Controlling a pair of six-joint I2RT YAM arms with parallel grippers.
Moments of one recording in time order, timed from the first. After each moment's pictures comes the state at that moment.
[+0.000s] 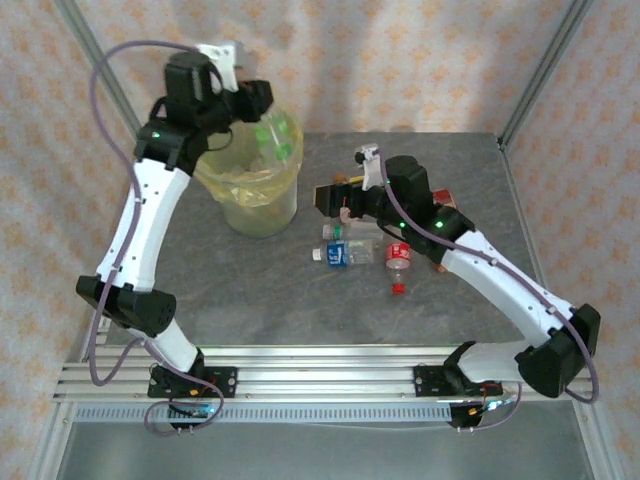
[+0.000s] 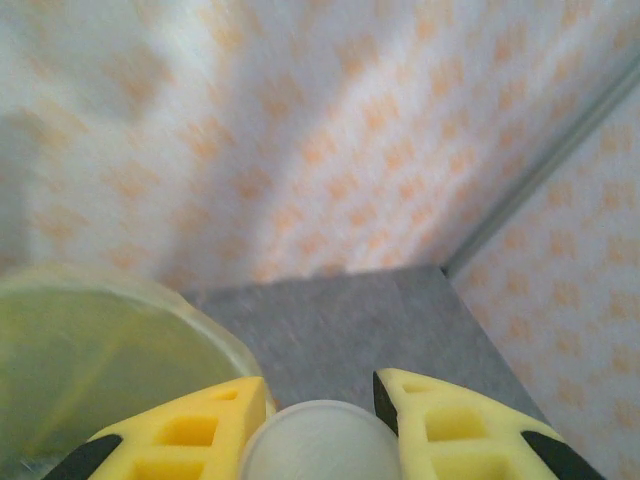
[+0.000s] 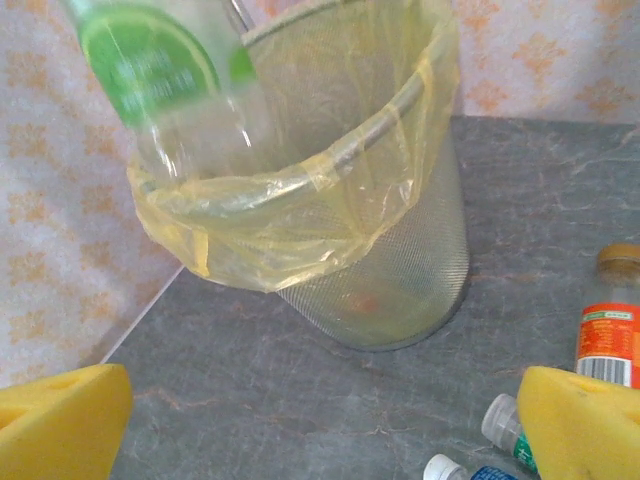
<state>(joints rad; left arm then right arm) -0.20 1.67 2.12 -0.70 0.24 -0.33 0.67 1.27 1.25 -0.34 -0.15 0.39</state>
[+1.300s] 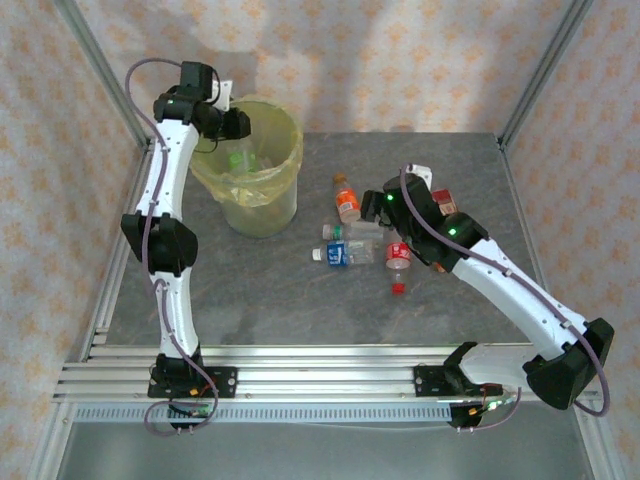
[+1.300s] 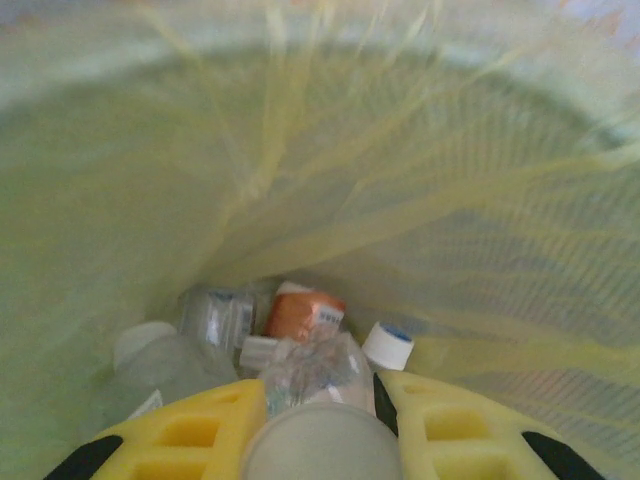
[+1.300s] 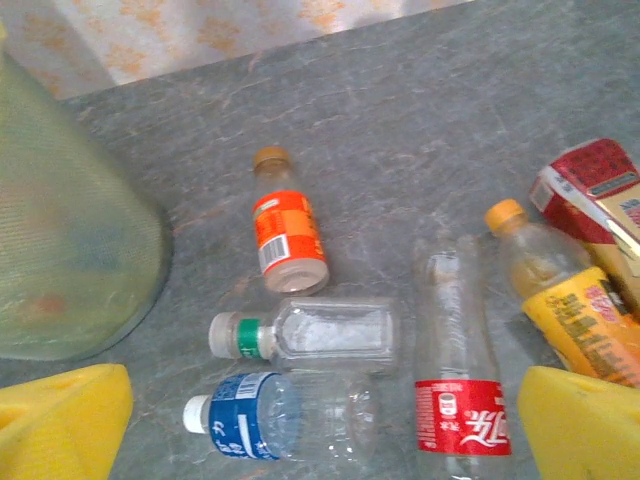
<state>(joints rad) -0.01 2.20 2.48 -1.17 0.28 -0.15 0.67 1.21 1.25 -0.76 0.43 0.64</state>
